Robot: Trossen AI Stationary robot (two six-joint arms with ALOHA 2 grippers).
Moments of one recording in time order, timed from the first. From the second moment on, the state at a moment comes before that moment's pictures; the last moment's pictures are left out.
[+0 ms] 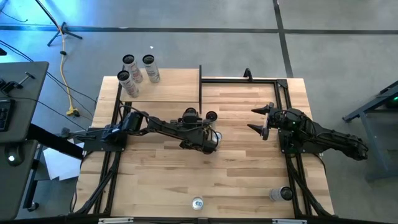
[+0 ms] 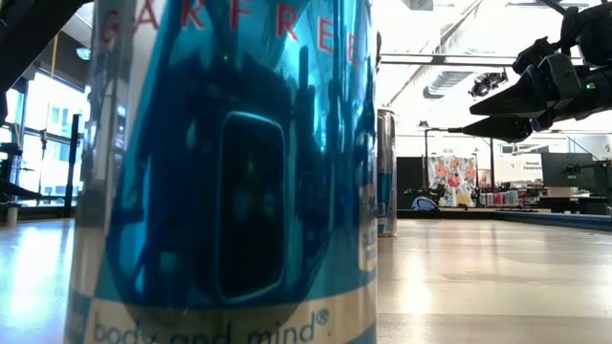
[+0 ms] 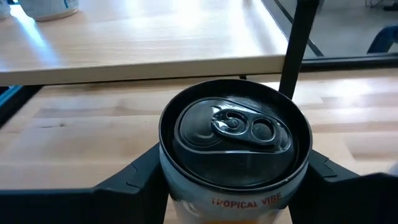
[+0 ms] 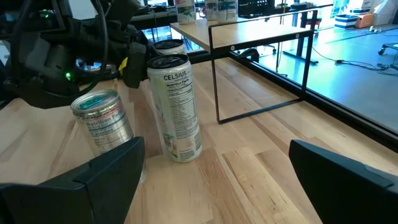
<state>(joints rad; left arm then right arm) -0.15 2.28 1.78 -1.52 -1.14 -2.00 -0.33 0.09 0.06 -0.13 -0.06 0.09</state>
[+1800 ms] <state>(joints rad) 0.19 1.79 1.68 -1.21 -1.26 -1.35 -0.33 0.09 0.06 -0.13 -0.06 0.09</state>
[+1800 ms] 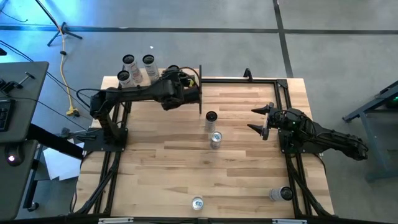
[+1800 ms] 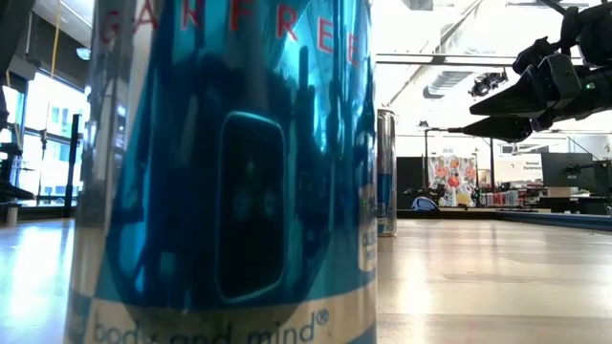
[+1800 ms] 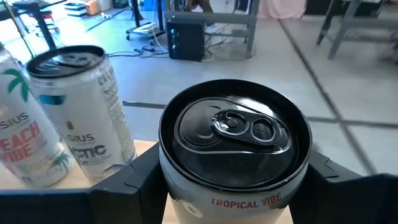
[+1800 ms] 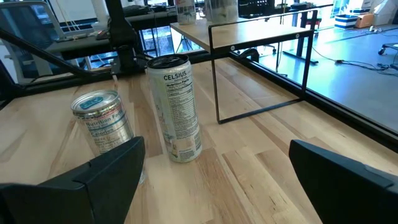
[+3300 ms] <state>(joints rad) 0.42 1.79 1.66 -0.96 -1.13 -0.96 -0.33 0.09 0.06 -0.13 -0.06 0.09</state>
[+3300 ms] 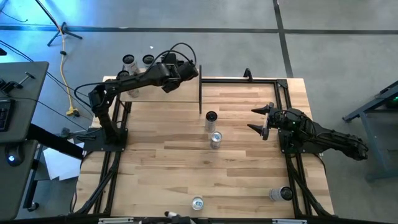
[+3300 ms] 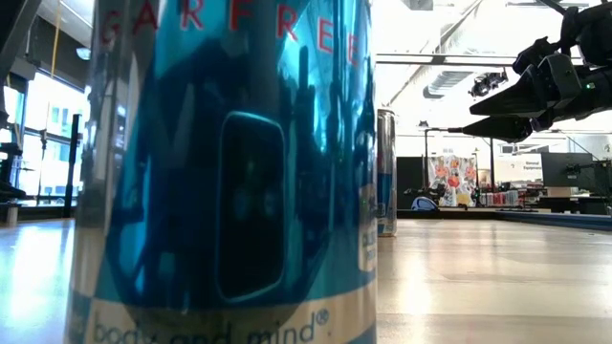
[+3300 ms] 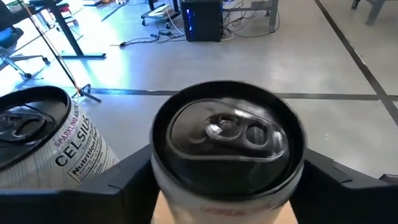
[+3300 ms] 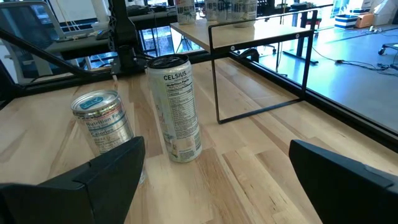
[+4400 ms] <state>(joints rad) 0.12 1.60 1.66 -1.15 -0.79 -1.07 -0.33 0.09 0.06 -0.13 -0.06 0.09</state>
